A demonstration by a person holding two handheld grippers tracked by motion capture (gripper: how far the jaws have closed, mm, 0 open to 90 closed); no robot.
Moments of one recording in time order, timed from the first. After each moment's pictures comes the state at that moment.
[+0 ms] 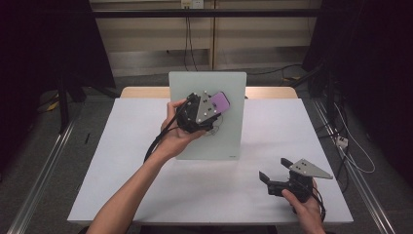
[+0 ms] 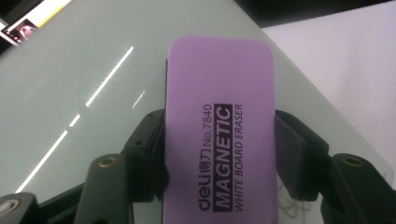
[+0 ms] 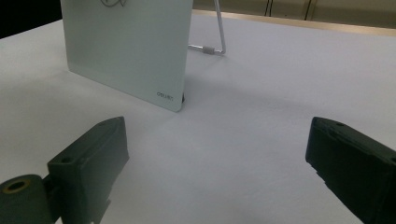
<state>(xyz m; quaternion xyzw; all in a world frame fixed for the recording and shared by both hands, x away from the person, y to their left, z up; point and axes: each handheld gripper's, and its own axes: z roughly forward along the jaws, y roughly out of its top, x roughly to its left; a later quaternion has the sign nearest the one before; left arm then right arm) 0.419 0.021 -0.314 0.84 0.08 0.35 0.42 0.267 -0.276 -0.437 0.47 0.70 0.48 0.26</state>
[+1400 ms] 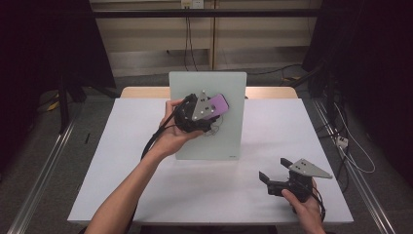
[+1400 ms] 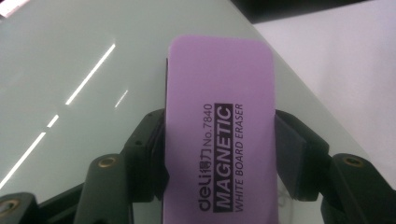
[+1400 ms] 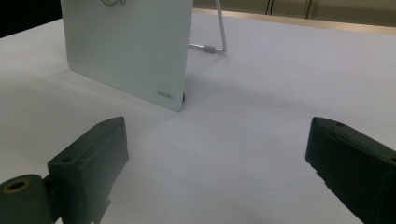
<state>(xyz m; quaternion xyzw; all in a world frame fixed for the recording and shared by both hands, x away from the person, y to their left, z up) 0.424 0.027 -0.315 0.85 0.06 0.31 0.41 0.268 -0.276 -0.438 0.47 0.70 0.48 0.25</state>
